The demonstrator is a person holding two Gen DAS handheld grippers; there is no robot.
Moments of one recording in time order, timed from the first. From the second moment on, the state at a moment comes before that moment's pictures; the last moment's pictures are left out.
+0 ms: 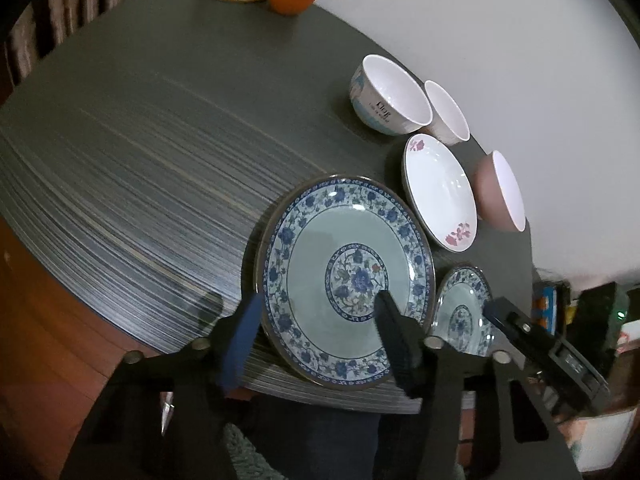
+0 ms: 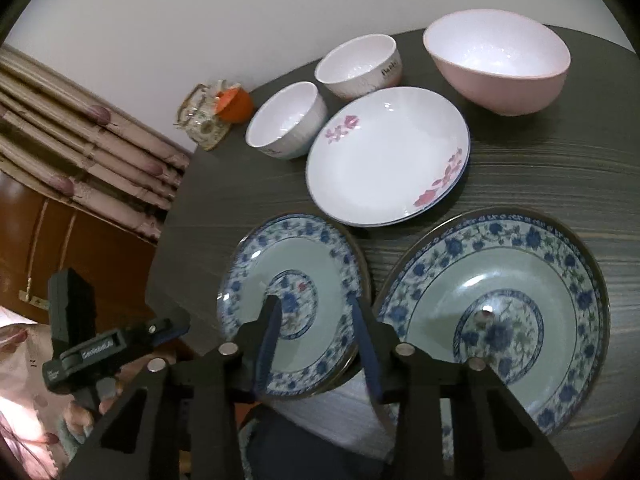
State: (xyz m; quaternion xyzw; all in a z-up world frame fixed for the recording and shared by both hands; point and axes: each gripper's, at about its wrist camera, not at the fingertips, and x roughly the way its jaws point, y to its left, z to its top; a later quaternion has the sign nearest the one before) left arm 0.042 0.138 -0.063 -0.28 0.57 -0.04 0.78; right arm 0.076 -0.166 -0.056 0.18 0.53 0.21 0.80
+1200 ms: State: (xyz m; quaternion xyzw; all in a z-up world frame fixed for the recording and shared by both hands) left arm 0.043 0.161 -0.108 -0.31 0.59 -0.02 0.74; right arm 0.144 -0.134 -0.113 0.12 0.60 0.21 0.77
